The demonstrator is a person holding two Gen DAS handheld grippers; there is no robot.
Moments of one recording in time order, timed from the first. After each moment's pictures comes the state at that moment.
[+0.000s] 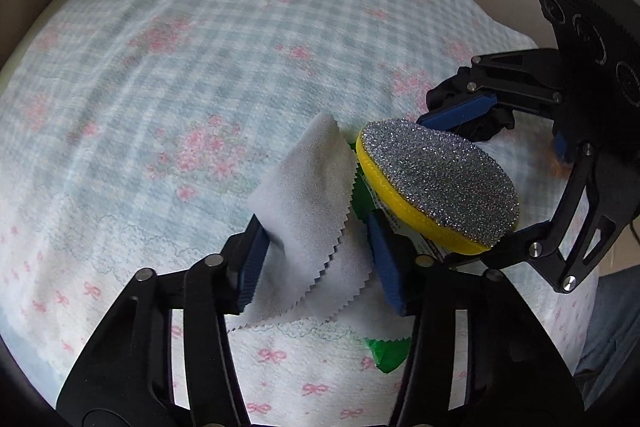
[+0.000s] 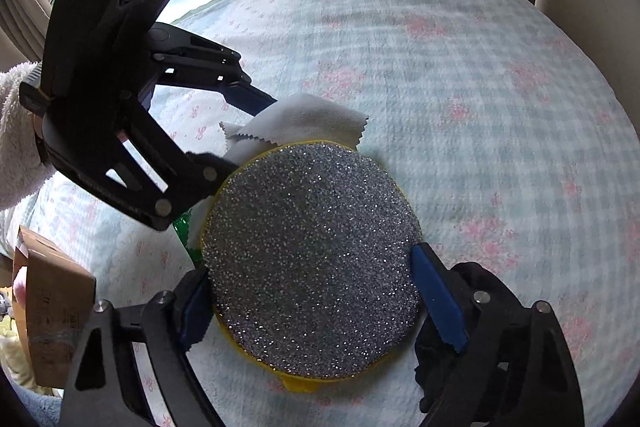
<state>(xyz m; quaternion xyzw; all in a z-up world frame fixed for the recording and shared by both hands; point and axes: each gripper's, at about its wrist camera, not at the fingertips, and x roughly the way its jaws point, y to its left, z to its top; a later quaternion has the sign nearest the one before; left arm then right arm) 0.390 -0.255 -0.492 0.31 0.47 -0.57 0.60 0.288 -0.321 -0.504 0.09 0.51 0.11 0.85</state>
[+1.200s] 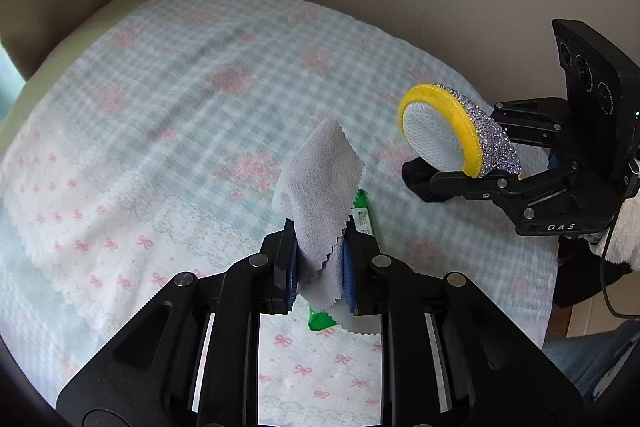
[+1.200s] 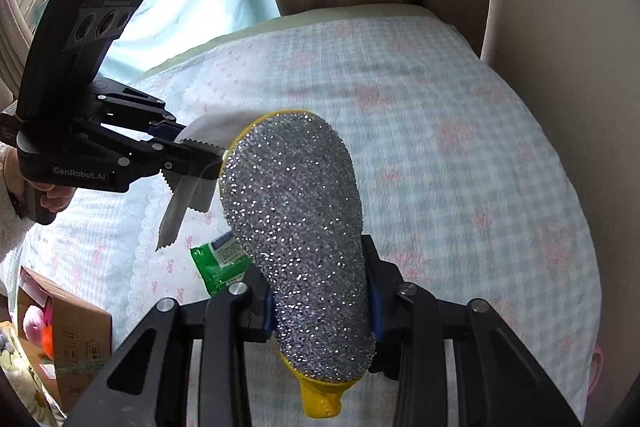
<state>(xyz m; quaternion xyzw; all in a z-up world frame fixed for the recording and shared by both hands) 0.395 -0.206 -0.391 0.21 0.48 -0.52 0.67 0.258 -0.343 -0.425 0.09 0.47 0.04 0.88</state>
